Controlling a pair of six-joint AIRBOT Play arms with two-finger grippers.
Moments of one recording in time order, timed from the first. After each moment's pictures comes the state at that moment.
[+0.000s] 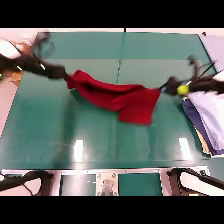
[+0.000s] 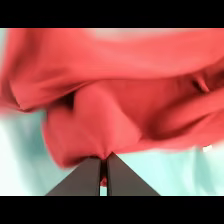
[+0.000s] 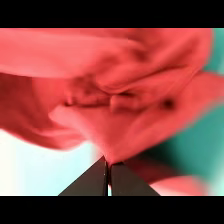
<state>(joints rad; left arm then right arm) -0.03 -1.31 1.54 1.07 -1.21 -1.26 -0.25 -1.21 1.21 -0.78 1.27 1.35</state>
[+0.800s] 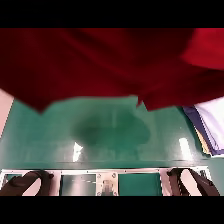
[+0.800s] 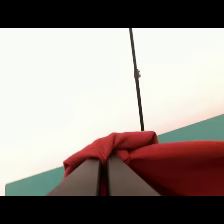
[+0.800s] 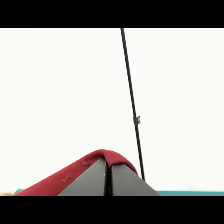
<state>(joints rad) -0.03 -0.85 2.08 1.29 -1.20 -1.33 -0.55 -0.79 1.97 -0.78 1.10 1.51</state>
